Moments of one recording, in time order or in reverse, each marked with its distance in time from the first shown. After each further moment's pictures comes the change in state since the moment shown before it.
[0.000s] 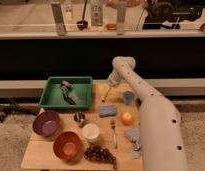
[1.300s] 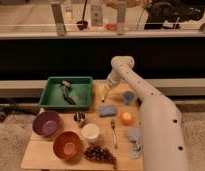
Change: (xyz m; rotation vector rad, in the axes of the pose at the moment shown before) arm 0.001 0.000 -0.002 0.025 0.009 0.022
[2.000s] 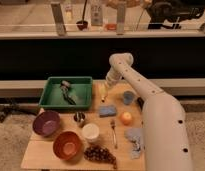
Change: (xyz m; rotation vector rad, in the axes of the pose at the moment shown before) arm -0.010 0.008 -0.010 0.052 -0.007 -0.014
